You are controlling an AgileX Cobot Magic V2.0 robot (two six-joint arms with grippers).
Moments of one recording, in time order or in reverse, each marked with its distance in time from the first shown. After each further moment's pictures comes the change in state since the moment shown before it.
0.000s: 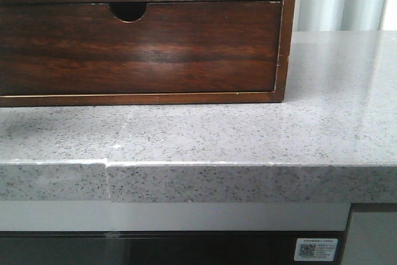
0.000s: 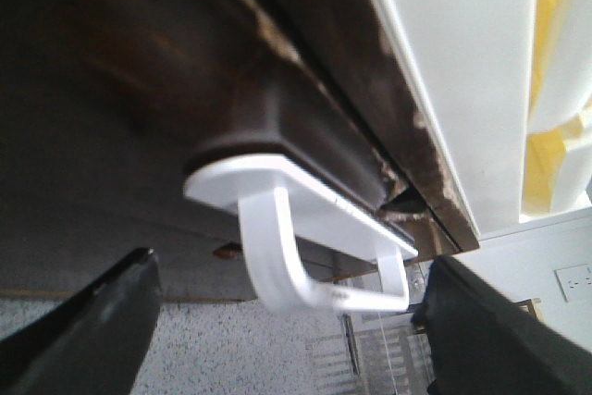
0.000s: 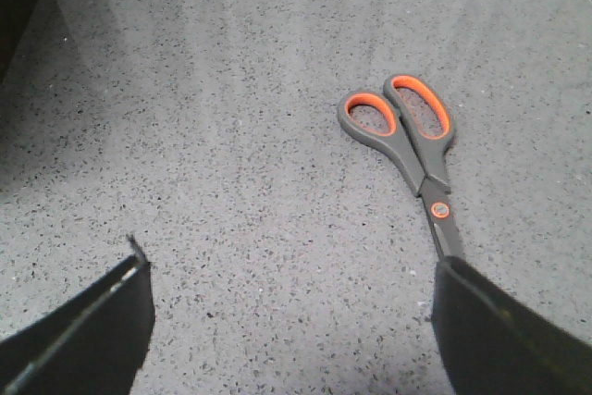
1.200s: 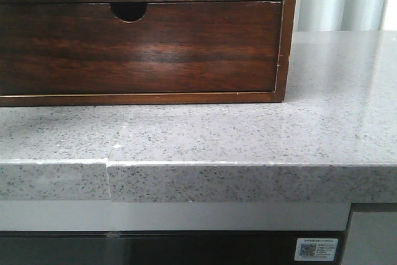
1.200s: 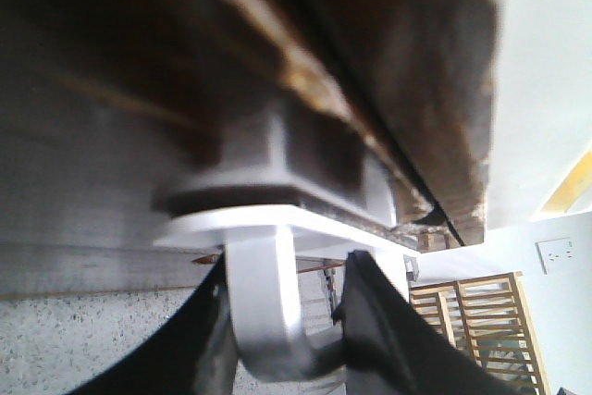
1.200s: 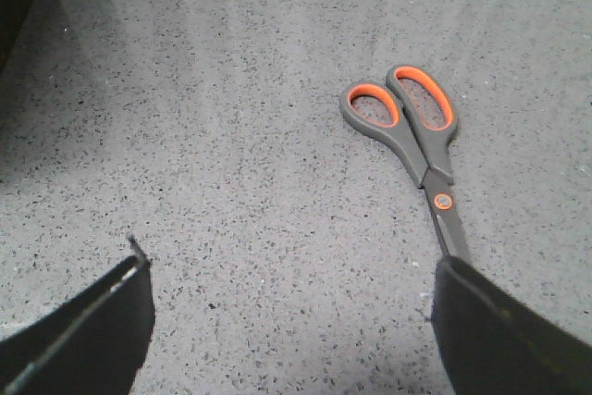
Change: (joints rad) left arm -0.077 0.118 -0.075 -0.001 0.016 -0.018; right arm 0.000 0.002 0.000 -0.002 0.014 0.002
